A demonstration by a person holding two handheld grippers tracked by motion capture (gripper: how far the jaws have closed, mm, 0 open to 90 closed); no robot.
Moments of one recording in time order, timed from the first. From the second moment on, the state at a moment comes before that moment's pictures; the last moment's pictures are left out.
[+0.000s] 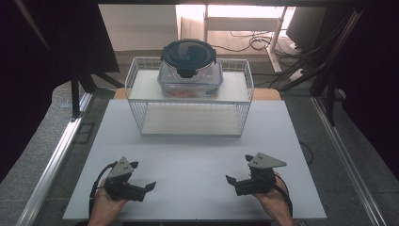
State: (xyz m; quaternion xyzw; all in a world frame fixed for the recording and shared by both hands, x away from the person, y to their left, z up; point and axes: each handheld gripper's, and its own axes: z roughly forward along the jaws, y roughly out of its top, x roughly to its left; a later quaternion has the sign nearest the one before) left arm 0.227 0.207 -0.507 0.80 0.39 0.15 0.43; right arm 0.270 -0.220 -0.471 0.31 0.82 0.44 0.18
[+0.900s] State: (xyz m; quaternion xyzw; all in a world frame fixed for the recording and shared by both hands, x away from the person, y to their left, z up) left arm 0.205 0.222 -0.527 0.80 0.42 0.14 0.40; right arm 0.250 -0.246 -0.494 0.34 0.83 0.41 0.18
